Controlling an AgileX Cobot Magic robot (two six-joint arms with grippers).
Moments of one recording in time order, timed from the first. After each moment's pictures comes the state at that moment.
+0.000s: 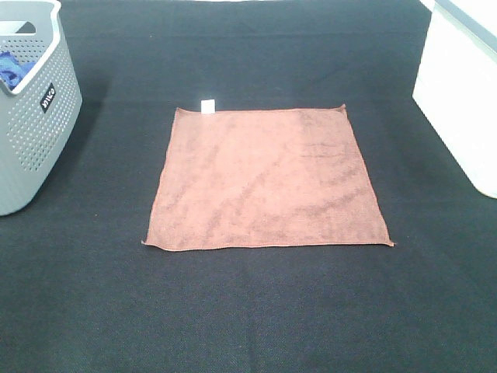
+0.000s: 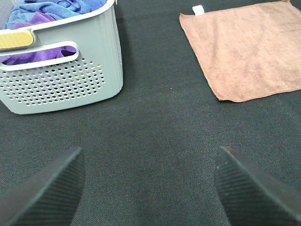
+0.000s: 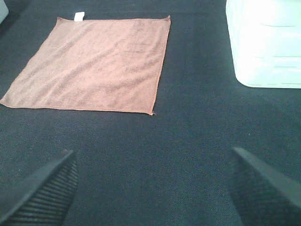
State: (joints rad) left arm -0.04 -0.01 -0.50 -0.12 1.06 0.12; right arm -0.01 0.00 -0.51 0.17 1.07 -0.11
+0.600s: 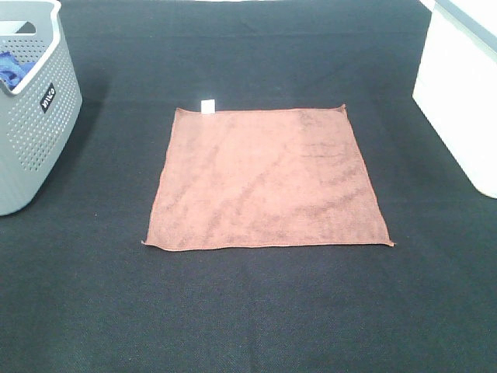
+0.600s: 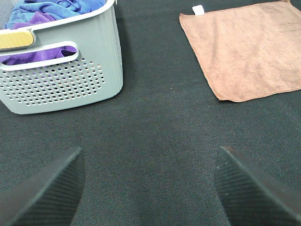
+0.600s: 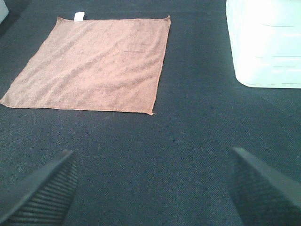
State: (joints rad) left arm -0.04 -0.01 -0.50 -0.12 1.06 0.12; right arm -0.01 0.00 -0.51 0.17 1.07 -0.11
